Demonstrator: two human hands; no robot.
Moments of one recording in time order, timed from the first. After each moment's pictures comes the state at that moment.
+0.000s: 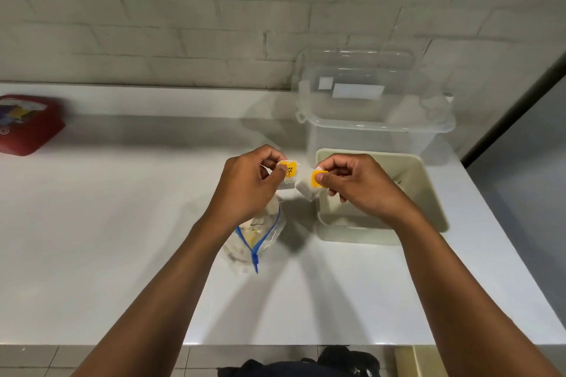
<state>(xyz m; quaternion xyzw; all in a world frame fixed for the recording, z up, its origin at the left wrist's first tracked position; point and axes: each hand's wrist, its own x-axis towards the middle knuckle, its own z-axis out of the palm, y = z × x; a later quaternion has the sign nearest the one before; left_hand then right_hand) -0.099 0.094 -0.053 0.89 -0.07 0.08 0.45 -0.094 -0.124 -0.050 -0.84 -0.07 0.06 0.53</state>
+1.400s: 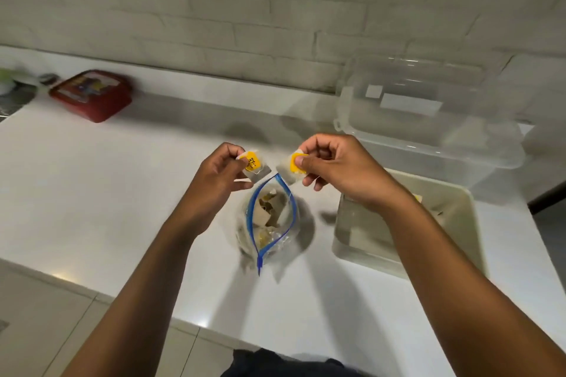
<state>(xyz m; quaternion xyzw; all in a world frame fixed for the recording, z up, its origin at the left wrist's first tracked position) -0.116 0.140 -0.050 0.72 0.10 0.06 0.68 -0.047 -0.077 -0.021 -0.76 -0.22 0.17 0.59</state>
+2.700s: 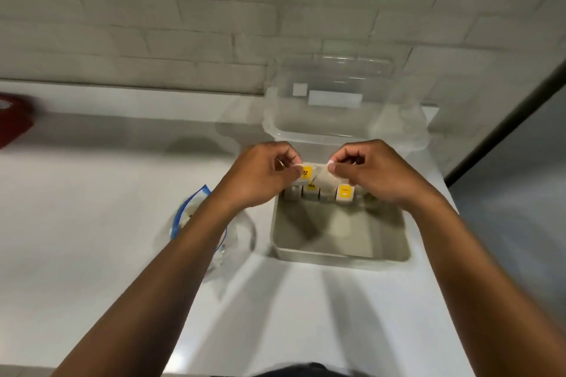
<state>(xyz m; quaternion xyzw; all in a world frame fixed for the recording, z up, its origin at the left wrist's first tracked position) -0.042 -0.004 -0.039 0.89 -0.12 0.00 0.44 -0.037 -0.229 -0.024 -0.89 -0.09 0.07 0.43</state>
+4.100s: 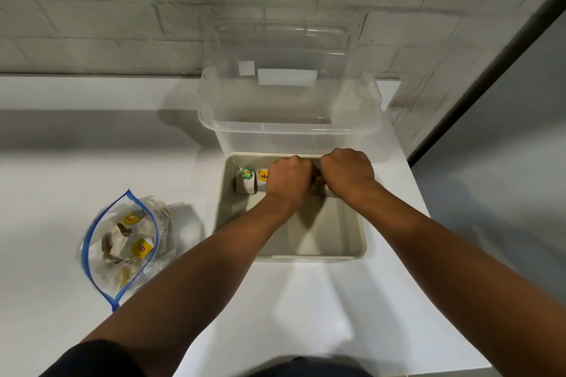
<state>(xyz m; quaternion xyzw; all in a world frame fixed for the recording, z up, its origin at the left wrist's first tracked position) 0.021 -0.169 -0.150 0.99 -0.15 0.00 0.02 0.007 -0.279 -0.098 -0.99 -0.07 0.09 -0.13</state>
